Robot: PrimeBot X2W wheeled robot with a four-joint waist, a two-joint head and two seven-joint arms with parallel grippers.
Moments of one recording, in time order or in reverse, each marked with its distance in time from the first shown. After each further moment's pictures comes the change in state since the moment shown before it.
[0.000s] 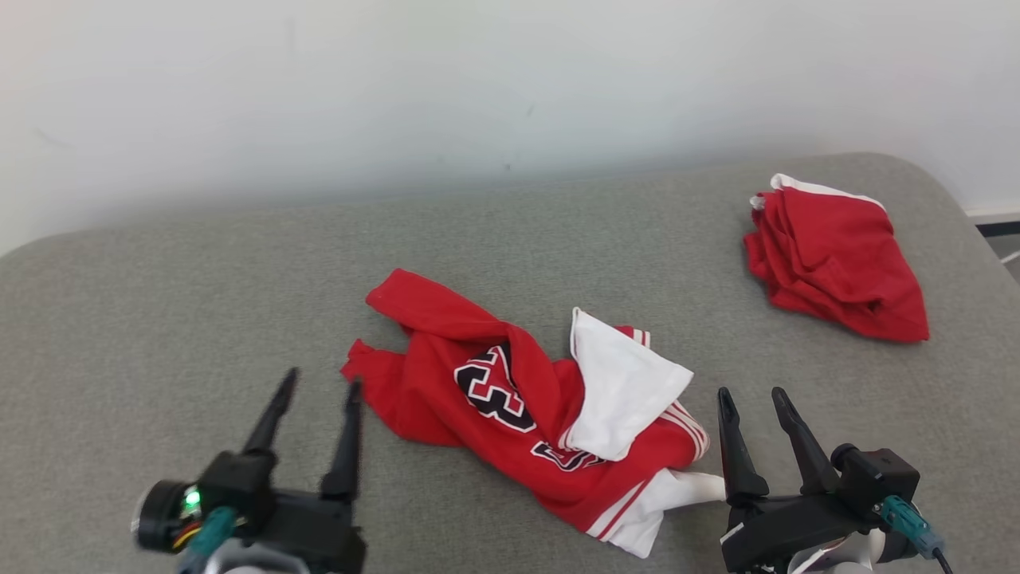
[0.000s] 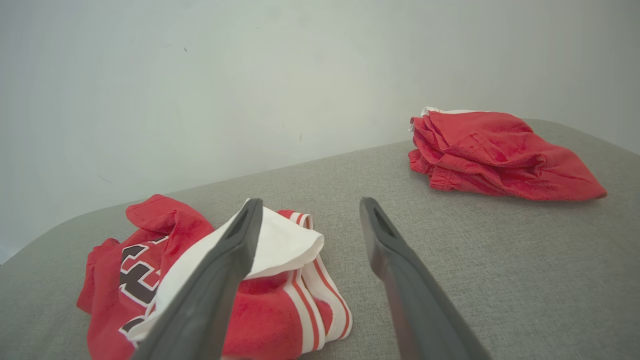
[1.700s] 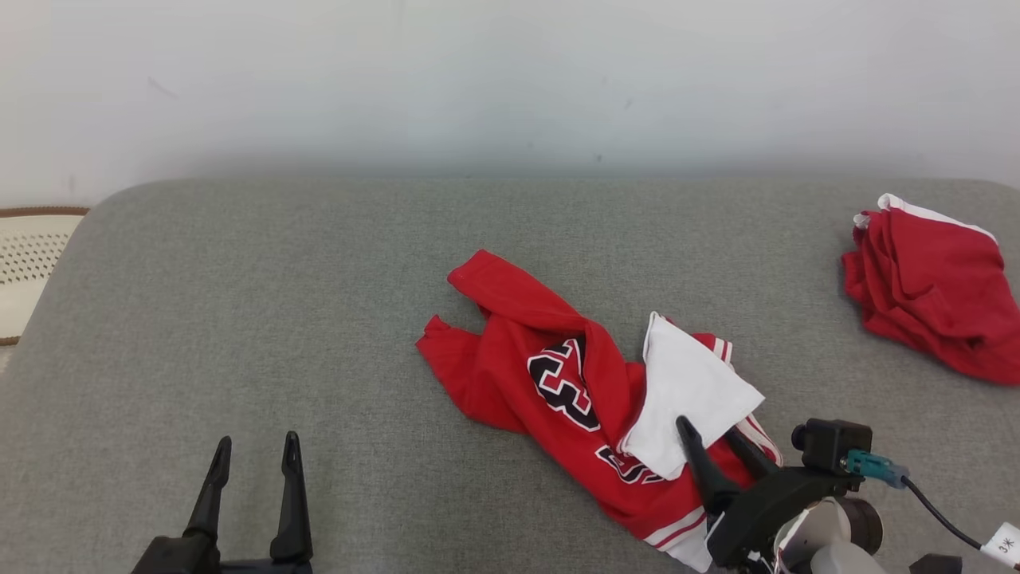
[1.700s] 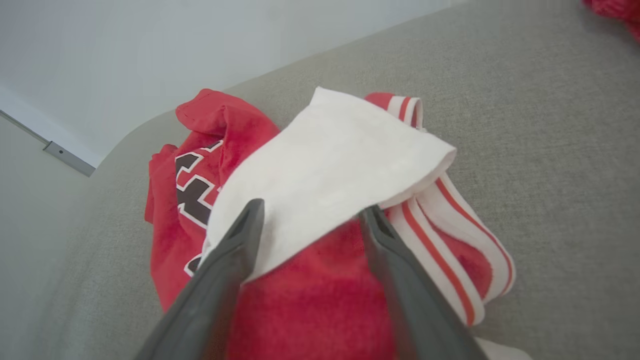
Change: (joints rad) left arm 0.250 -0.096 0.277 -0.133 0.109 -0.024 -0.003; right arm -0.086 -0.092 0.166 0.116 0.308 0.000 0.269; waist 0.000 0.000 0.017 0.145
